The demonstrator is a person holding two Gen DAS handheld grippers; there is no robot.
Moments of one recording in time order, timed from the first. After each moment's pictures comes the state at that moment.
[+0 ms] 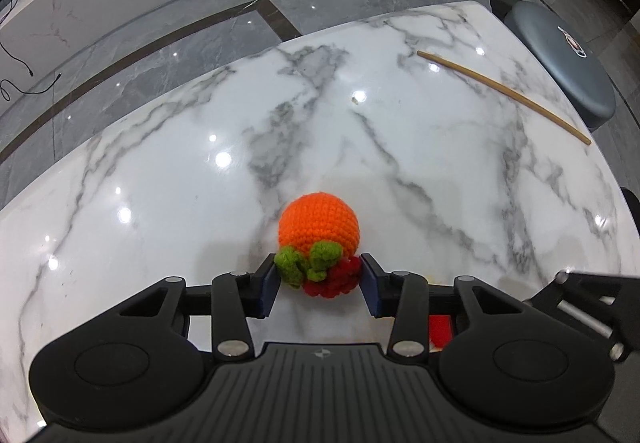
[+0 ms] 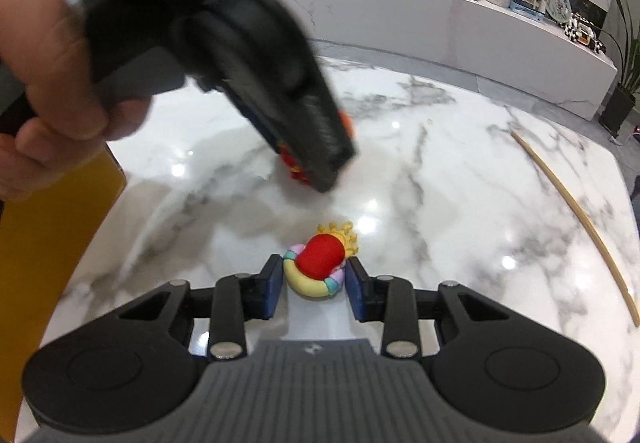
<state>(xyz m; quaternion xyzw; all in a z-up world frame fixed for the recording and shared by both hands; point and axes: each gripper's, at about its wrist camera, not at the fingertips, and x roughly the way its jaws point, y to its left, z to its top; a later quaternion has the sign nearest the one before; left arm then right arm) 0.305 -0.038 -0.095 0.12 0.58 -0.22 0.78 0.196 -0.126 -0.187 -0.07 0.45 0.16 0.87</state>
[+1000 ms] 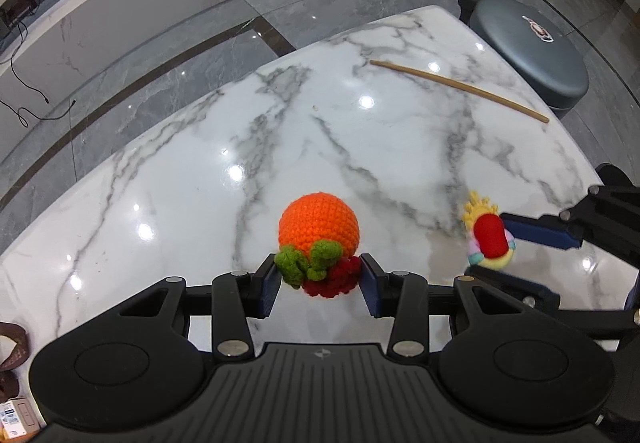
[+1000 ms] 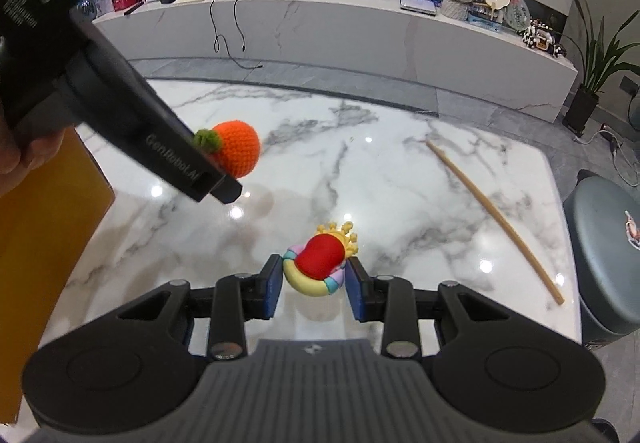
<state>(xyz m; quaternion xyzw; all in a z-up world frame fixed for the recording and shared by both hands) 0.252 -0.056 -0.037 0.16 0.55 -0.22 0.79 0.169 -0.173 -0.138 -0.06 0.42 0.12 0.90</state>
